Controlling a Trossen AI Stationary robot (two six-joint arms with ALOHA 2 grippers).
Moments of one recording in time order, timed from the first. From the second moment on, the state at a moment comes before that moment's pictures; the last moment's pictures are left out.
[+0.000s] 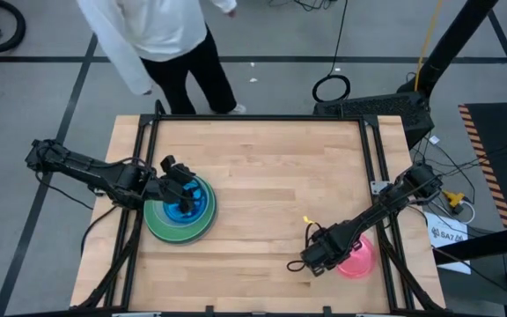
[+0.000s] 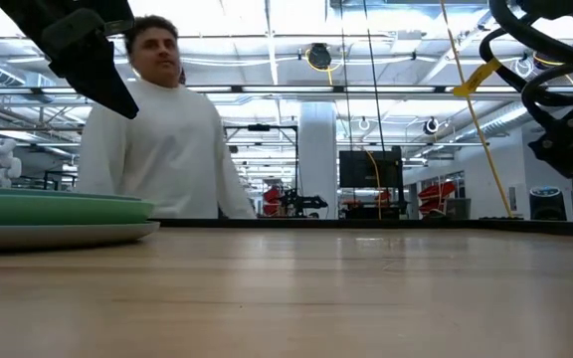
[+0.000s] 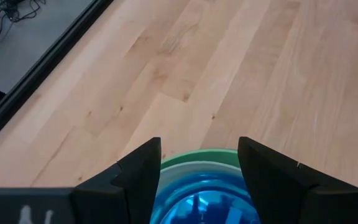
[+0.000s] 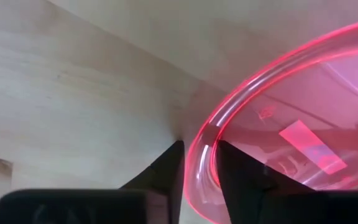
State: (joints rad) left arm -0.25 0.95 0.72 -0.70 -0.55 -0.49; right arm 0.57 1.76 0.96 -0.83 -0.34 1.61
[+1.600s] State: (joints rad) left arm -0.25 0.94 0.74 -0.68 -0.69 -0.40; right arm 0.28 1.76 1.24 -0.41 0.57 -1.06
